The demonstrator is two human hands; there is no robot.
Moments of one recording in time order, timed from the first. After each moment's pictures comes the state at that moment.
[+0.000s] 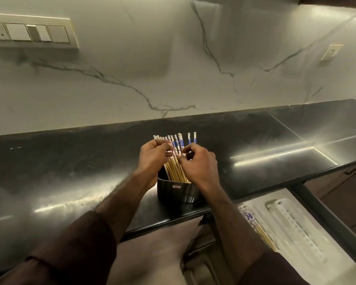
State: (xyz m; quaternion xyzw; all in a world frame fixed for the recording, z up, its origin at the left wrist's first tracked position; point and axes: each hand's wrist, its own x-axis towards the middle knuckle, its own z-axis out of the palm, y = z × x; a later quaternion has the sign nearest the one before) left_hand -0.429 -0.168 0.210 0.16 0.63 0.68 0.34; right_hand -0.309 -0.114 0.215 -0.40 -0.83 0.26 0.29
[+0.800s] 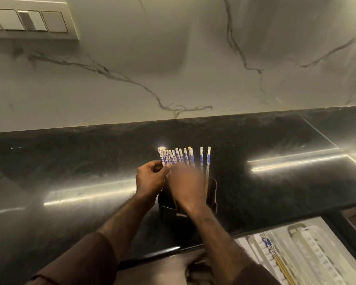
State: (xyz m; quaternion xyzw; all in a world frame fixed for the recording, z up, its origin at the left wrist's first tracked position) left_hand -0.471 -0.125 0.140 0.13 0.70 0.65 0.26; right_hand -0.382 -0.071 0.163 -0.39 -0.86 0.27 0.19
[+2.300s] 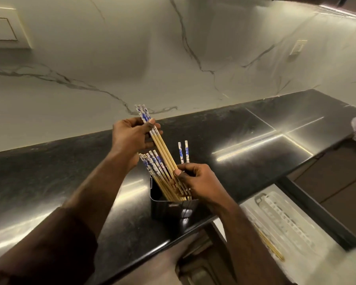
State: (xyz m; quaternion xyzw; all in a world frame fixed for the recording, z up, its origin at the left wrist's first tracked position) left_hand -0.514 -0.123 0.258 0.24 0.56 0.70 0.37; right_hand -0.313 -0.100 0.225 -0.41 -0.69 0.57 0.19
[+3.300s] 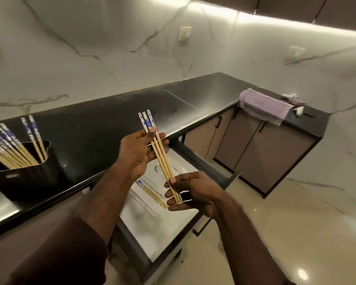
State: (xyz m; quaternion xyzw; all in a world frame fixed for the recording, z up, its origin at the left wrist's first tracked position) left_hand -0.055 -0.092 0.238 0.25 0.45 0.65 0.56; right_hand 0.132 -0.131 0.229 -0.49 -0.46 0.71 0.21
